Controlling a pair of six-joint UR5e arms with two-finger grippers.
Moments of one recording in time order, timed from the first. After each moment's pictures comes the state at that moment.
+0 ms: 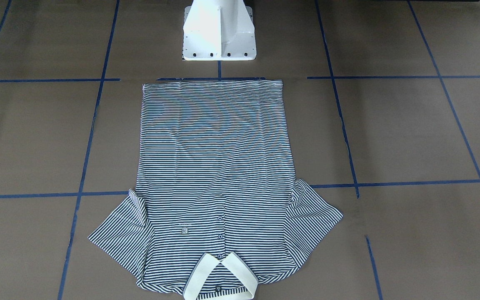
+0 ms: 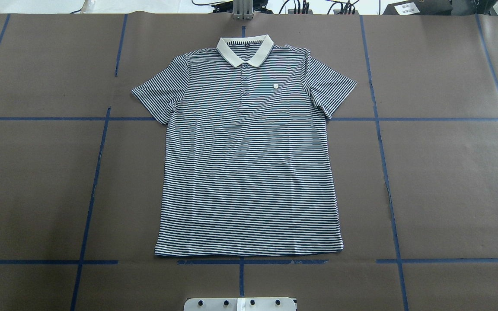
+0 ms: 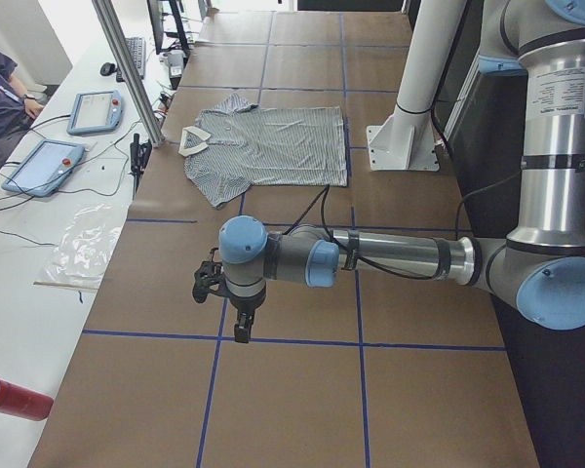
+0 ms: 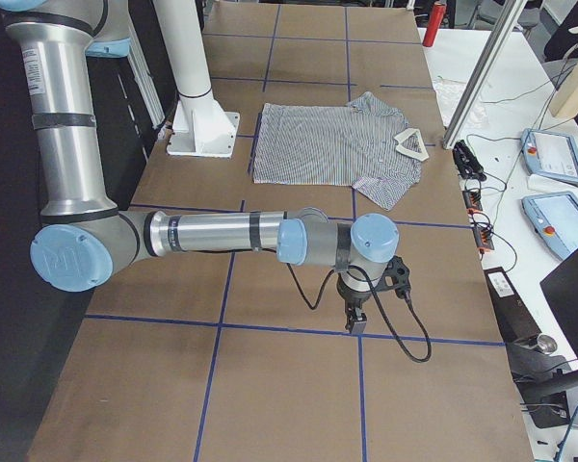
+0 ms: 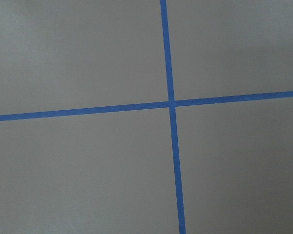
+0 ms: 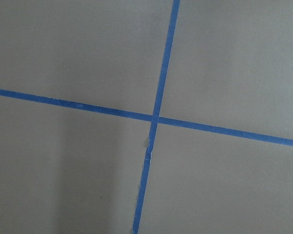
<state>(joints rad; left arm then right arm) -1.56 -1.53 -1.68 -1.63 -2.31 -0.01 1.59 -1.47 1.56 -1.70 2.34 -0.20</state>
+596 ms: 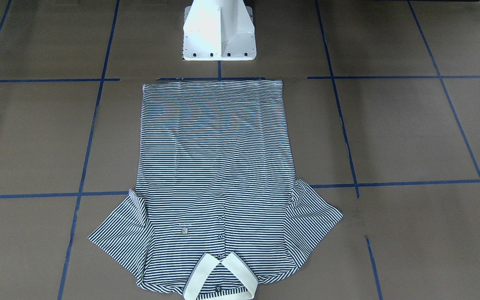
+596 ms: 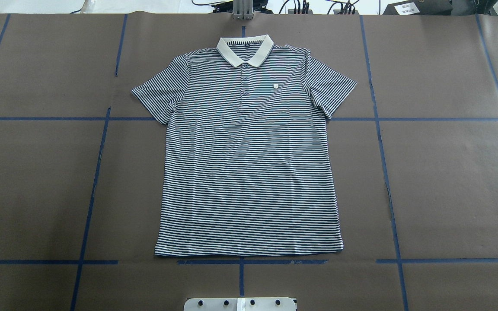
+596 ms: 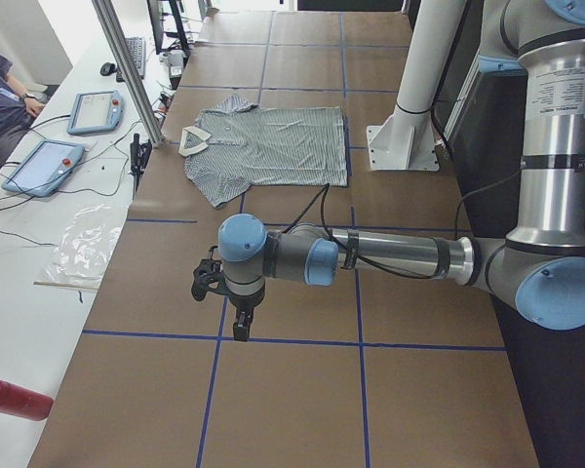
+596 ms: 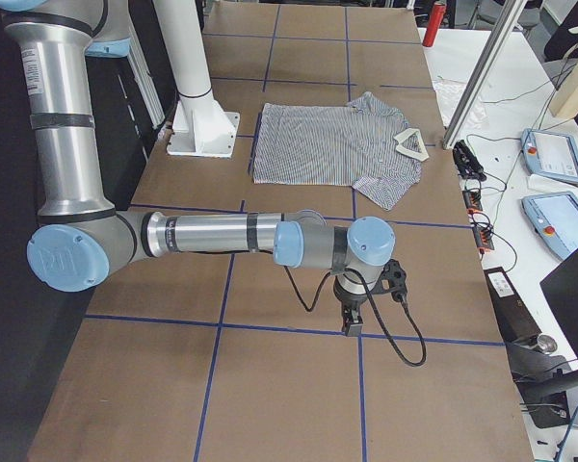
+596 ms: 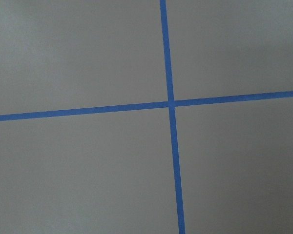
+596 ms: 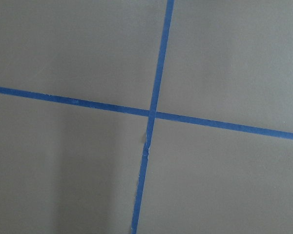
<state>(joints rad) -1.56 -1.54 -1.69 -1.63 -2.32 -0.01 1.59 -1.48 1.57 -1.69 2.34 -0.18</state>
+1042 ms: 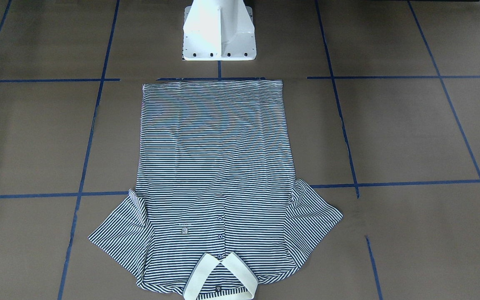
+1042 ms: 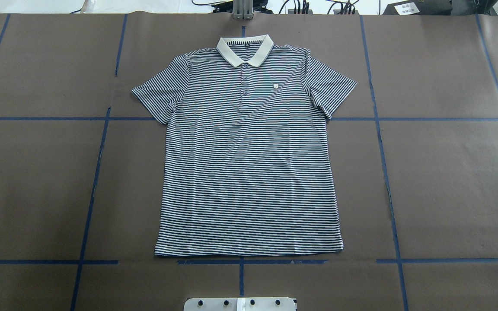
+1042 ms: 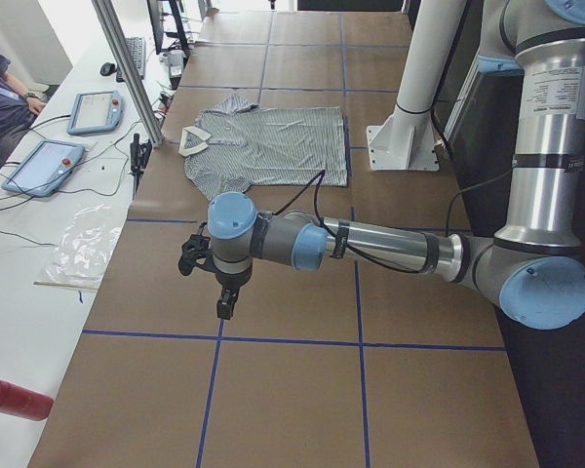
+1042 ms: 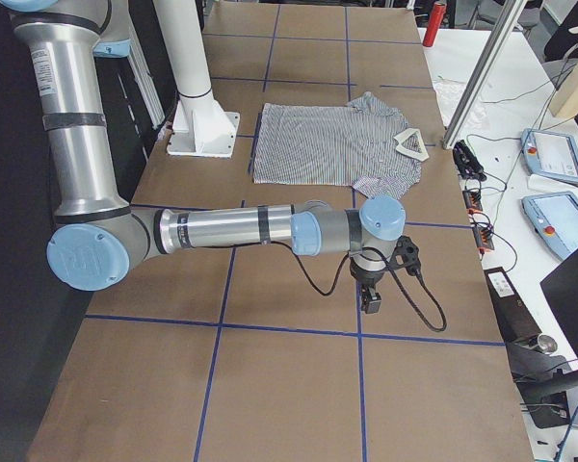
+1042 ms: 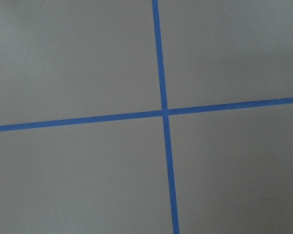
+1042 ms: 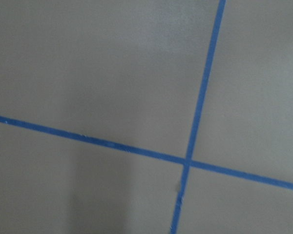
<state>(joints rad) -1.55 -1.59 -1.70 -1.69 -2.36 -0.01 1.49 -1.41 1.50 -1.49 2.37 -0.02</state>
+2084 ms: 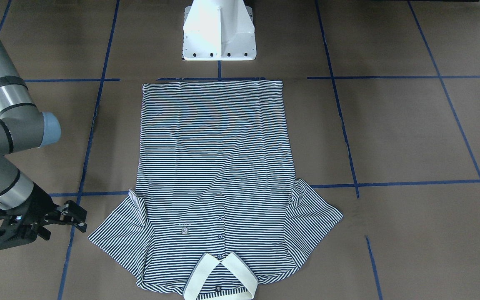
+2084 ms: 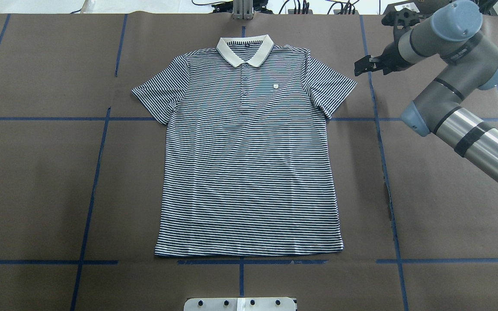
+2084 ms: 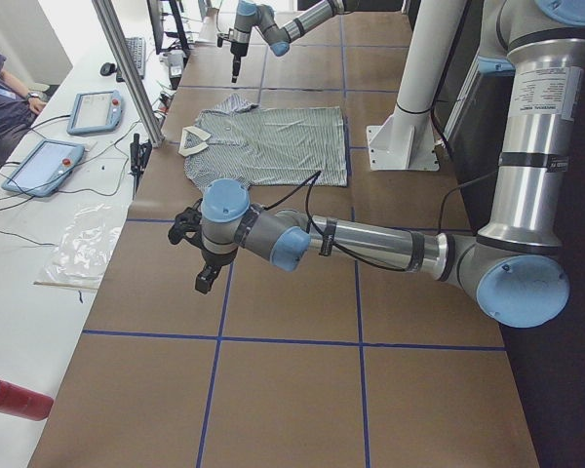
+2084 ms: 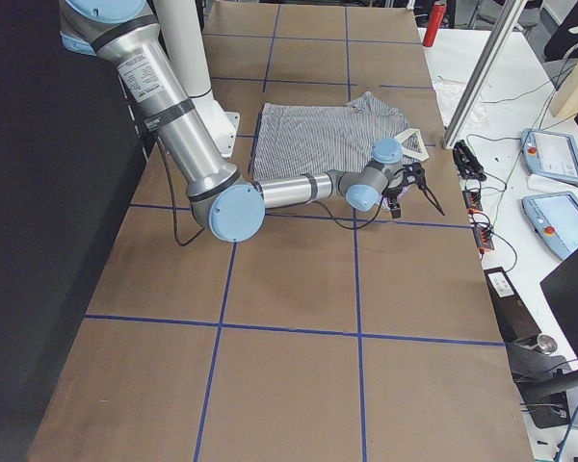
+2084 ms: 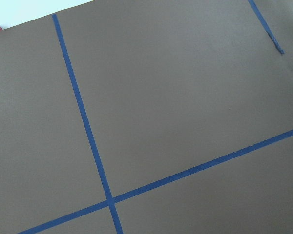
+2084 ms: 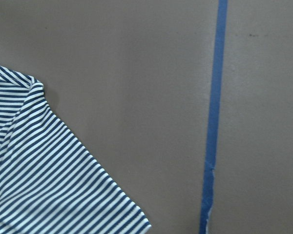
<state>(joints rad) -1.50 -1.64 -1.64 -1.90 -2.37 -0.03 0.98 -1.00 1.11 -0.81 2.05 0.84</state>
